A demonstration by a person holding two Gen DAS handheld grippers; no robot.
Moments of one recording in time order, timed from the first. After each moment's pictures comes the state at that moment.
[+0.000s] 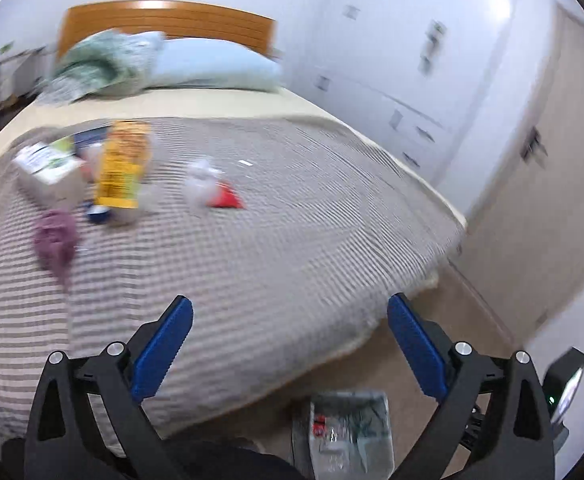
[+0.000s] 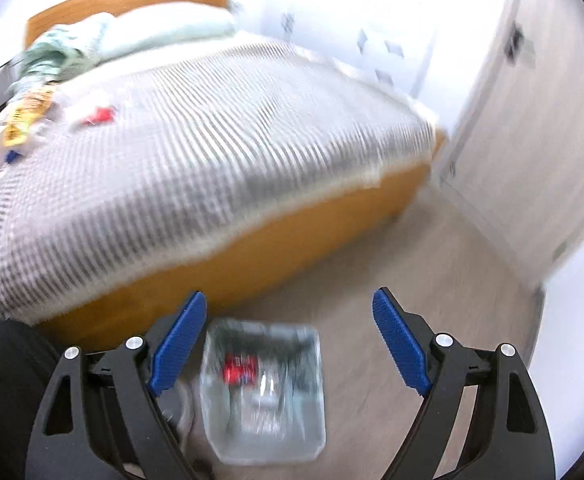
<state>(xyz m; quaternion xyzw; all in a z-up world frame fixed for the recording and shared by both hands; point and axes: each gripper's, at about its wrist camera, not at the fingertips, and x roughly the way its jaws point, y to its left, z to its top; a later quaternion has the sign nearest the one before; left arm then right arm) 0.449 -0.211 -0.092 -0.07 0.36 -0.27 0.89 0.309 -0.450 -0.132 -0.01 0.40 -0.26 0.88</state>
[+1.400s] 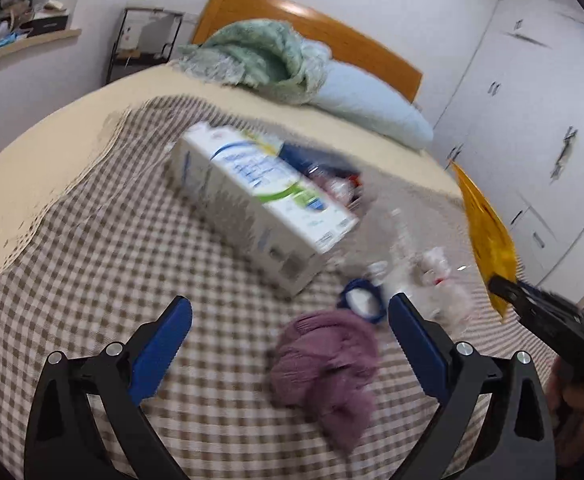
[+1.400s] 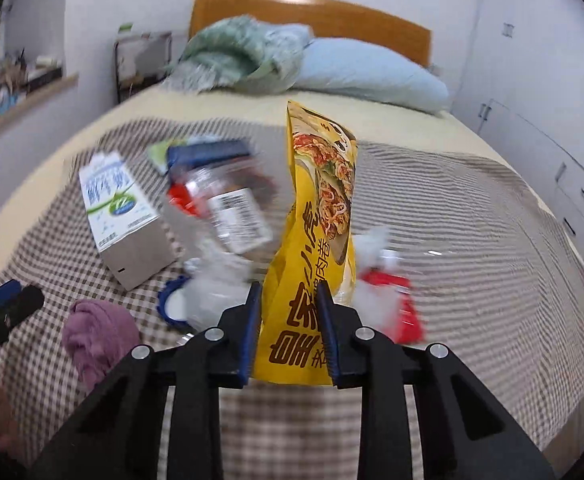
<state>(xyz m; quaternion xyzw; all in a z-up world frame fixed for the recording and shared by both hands) 0.643 0.011 -0.168 -0.17 0.34 -0.09 0.92 0.635 -0.284 -0.089 -0.05 0.36 0.00 0.93</state>
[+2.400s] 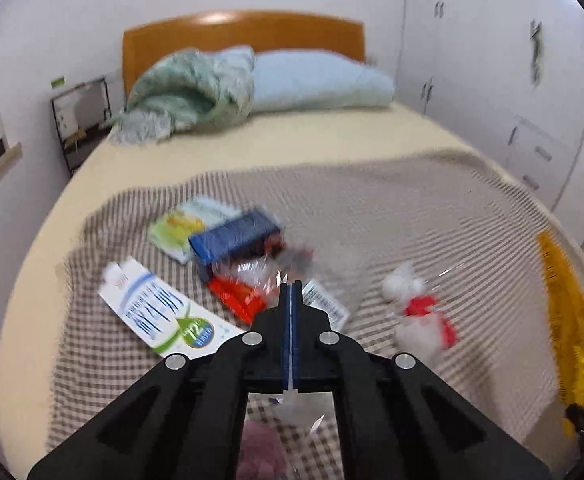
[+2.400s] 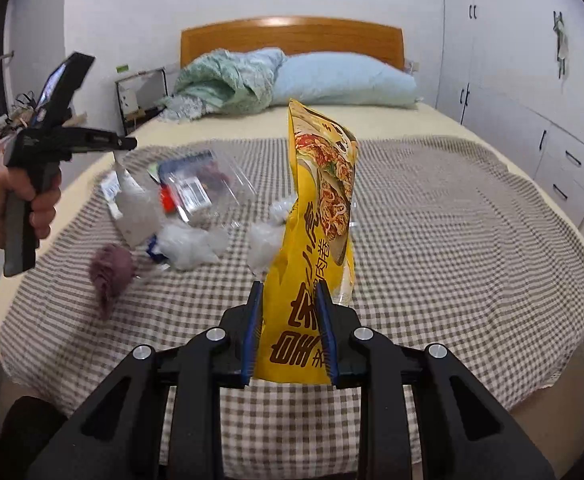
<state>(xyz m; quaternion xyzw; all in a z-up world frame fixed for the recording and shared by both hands) 0.716 -0.116 -0.040 0.02 0.35 -0.12 0.93 0.502 -0.384 -0.049 0.00 0.33 0.03 0.94</state>
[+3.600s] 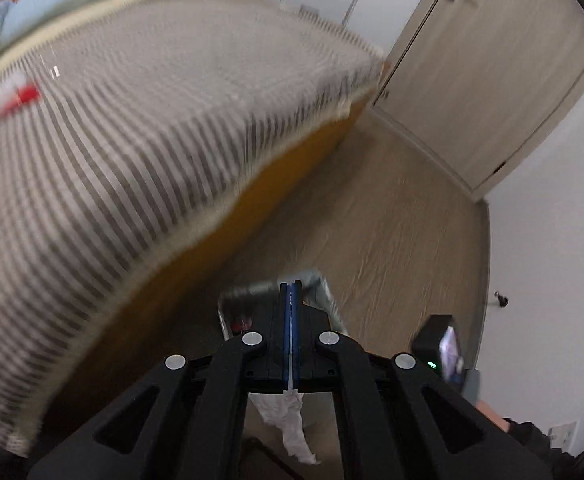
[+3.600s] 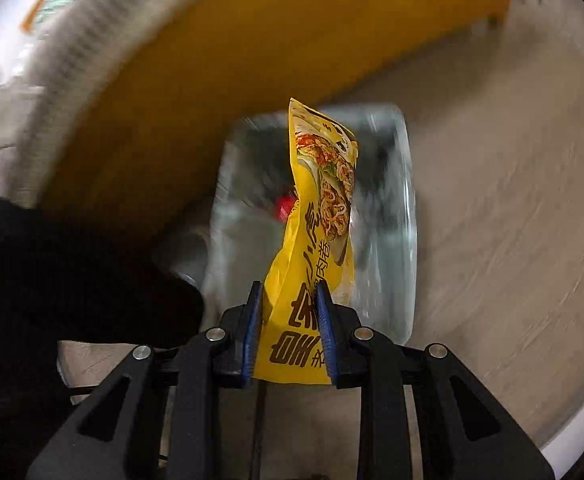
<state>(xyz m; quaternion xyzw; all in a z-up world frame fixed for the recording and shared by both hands) 0.372 -0.405 -0.231 0.10 0.51 -0.43 0.73 0.219 -0.563 -0.402 0.29 0.60 -0.07 0.74</state>
